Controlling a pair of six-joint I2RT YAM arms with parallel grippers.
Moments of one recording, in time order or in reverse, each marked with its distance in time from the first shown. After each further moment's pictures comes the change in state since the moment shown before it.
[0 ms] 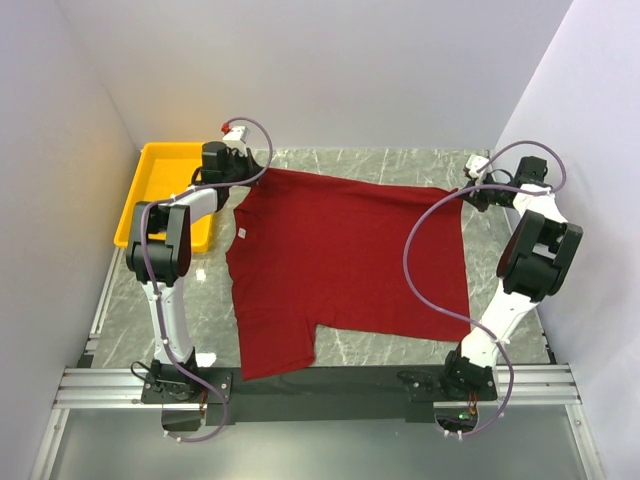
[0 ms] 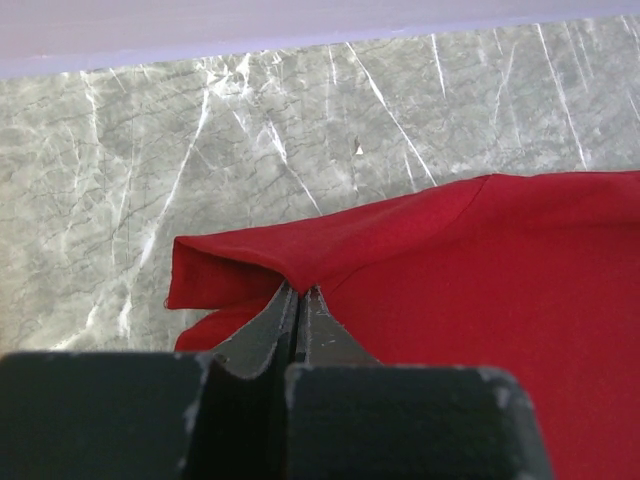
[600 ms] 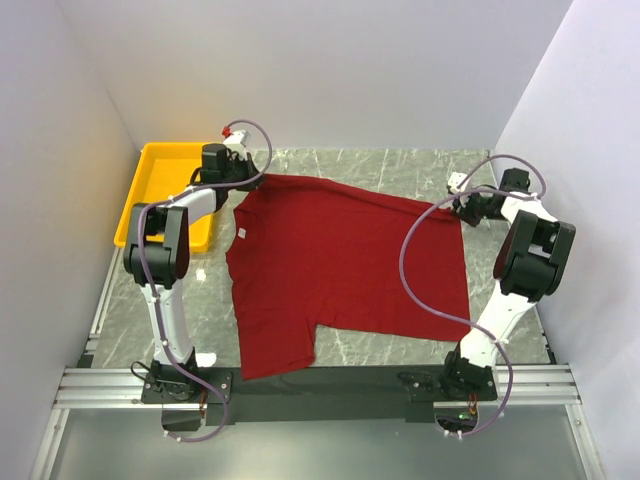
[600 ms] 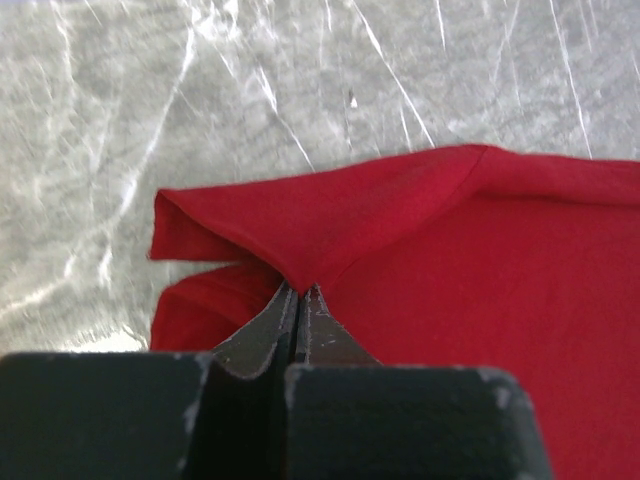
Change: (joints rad) left arm 0.000 -0.025 -0.014 -0.095 0.017 0.000; right arm 0.045 -0.017 -0.129 0.021 0.173 -0.056
